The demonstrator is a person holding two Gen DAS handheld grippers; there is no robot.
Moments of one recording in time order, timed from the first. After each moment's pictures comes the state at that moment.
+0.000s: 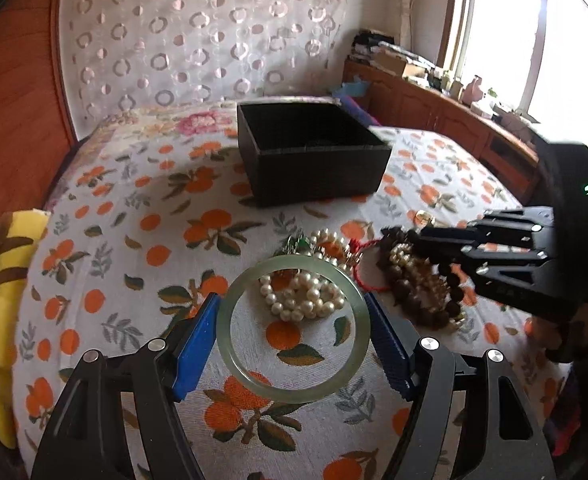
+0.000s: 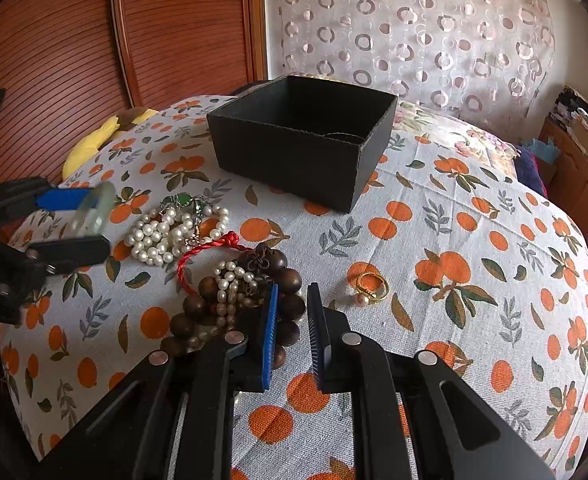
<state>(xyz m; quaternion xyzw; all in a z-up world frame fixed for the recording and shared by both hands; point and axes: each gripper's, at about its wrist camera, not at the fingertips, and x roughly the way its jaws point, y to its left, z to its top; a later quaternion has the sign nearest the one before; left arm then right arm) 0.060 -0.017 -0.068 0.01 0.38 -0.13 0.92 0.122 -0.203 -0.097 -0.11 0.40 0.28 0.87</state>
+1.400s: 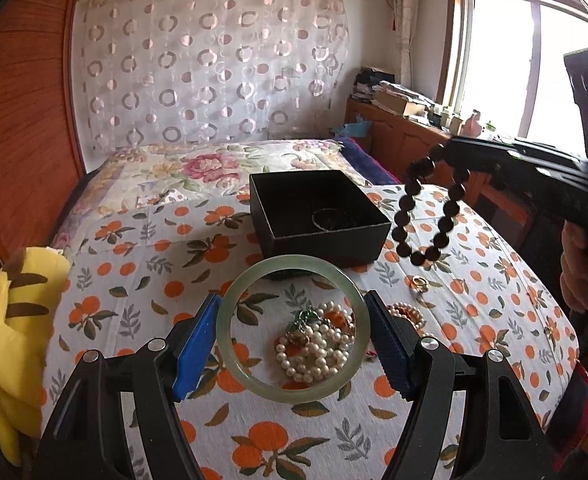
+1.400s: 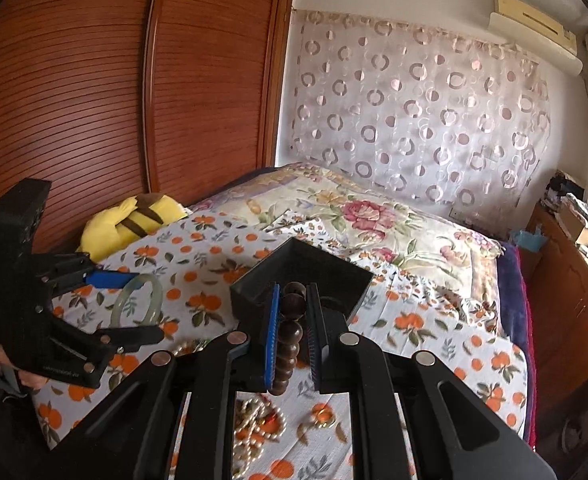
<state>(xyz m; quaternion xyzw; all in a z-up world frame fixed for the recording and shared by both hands) 0.069 -0.005 -0.027 0.00 0.32 -0.12 0.94 0.119 -0.189 0.040 -0.13 0.25 0.30 0.91</state>
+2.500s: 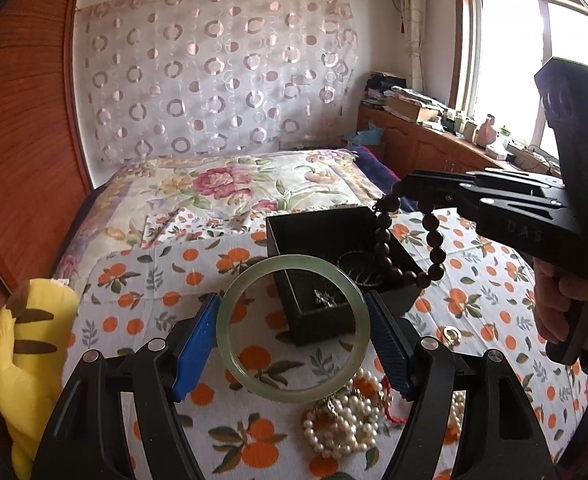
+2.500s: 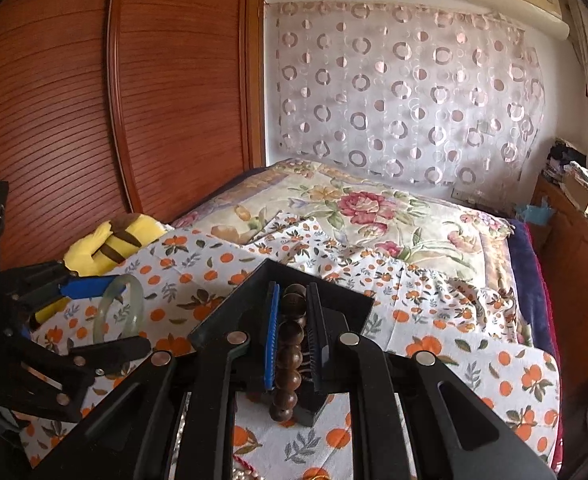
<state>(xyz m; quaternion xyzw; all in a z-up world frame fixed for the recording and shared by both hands) 0.129 -0.007 -0.010 0.01 0.31 -0.10 0.94 0.203 -0.170 0.019 -0.08 0.28 0.29 0.91</state>
